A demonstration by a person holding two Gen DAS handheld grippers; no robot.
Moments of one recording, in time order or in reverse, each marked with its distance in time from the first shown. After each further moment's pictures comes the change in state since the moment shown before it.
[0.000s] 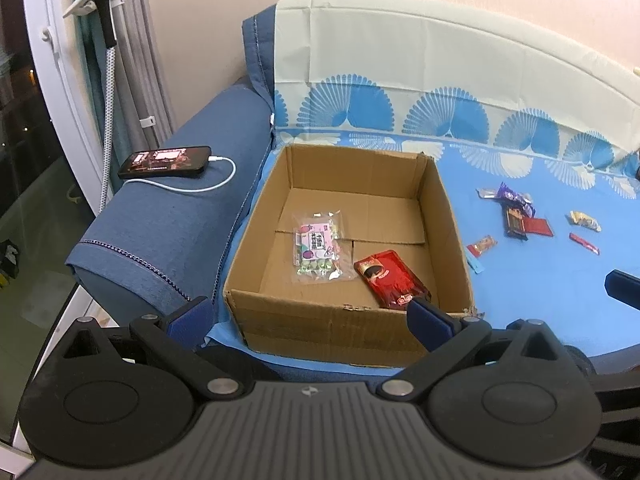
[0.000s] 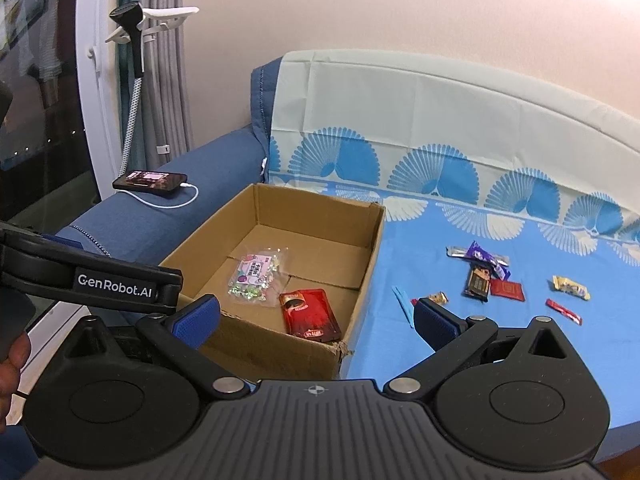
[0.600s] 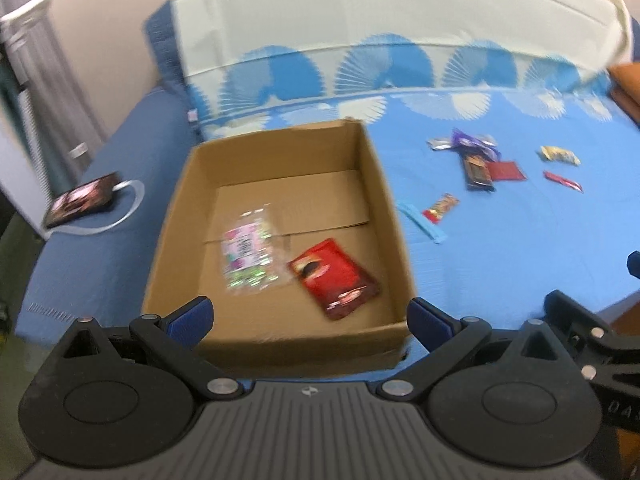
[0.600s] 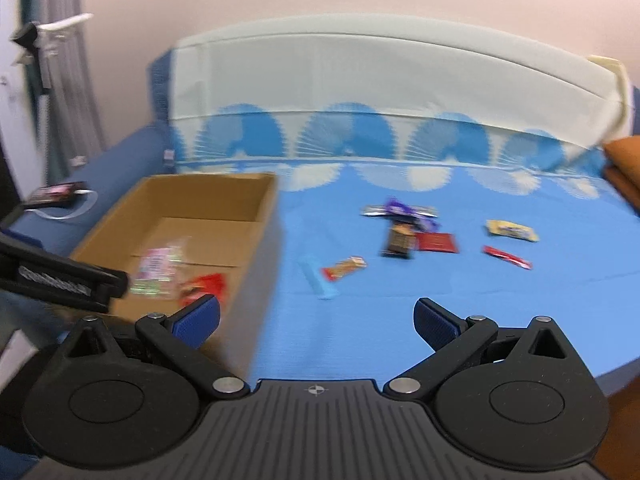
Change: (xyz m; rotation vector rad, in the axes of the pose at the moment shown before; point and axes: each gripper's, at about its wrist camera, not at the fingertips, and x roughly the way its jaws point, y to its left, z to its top) left arm 0.059 -0.101 0.036 0.236 0.102 -0.066; right arm 0.028 -0.108 -0.025 0.171 0.063 -0.182
